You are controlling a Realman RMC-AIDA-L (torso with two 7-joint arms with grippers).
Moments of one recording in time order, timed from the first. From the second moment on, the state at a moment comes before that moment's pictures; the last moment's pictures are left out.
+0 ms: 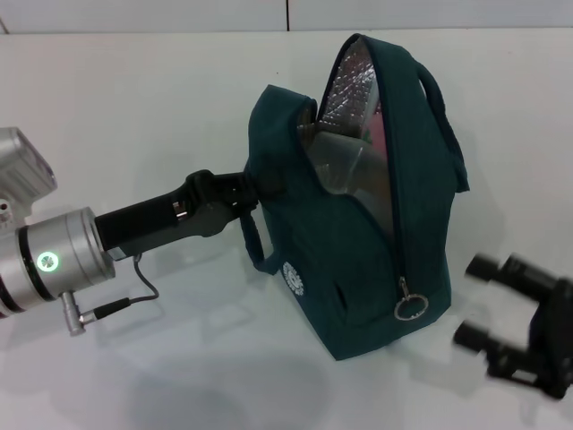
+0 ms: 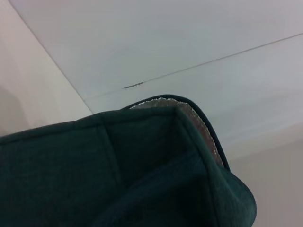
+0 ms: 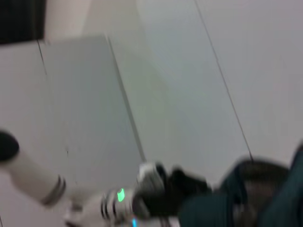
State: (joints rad) left arm -0.51 -2.08 0.67 0.29 1.75 1.65 -2.05; right arm 0.26 2.01 -1.16 -0.25 -1.31 -1.83 0.83
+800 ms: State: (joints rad) left arm -0.50 -2.08 0.67 0.28 1.75 1.65 -2.04; right arm 0.30 2.02 -1.18 -0.18 -1.37 -1.66 0.75
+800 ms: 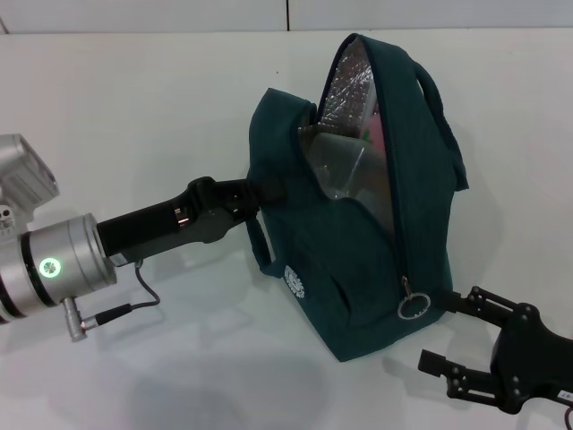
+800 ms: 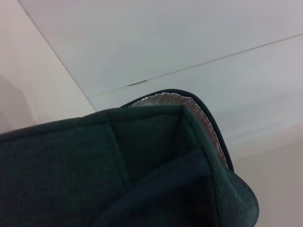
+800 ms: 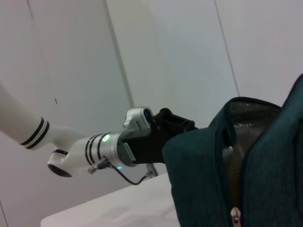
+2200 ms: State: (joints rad) left arm -0.51 -2.08 0.67 0.28 1.75 1.64 -2.04; right arm 0.39 2.03 -1.33 -0.18 -1.30 -1.62 0.77
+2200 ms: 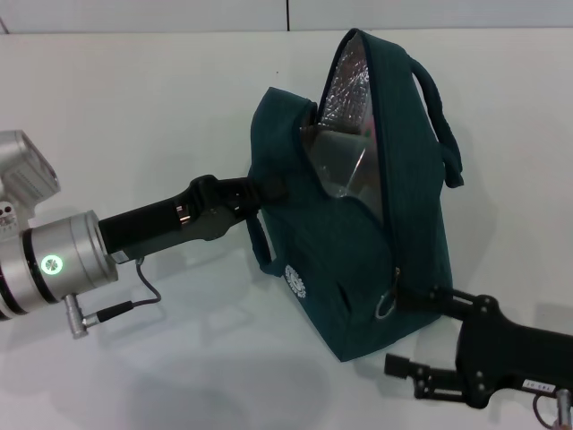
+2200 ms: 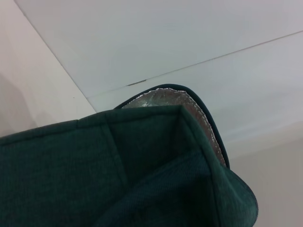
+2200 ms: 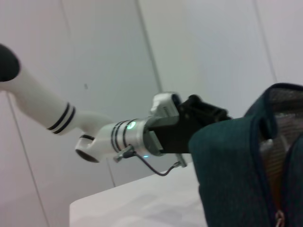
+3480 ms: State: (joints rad) left arm -0.51 -2.08 0.67 0.29 1.74 1.64 -2.04; right arm 0.42 2.03 -1.45 -0.18 -1.20 -1.60 0.78
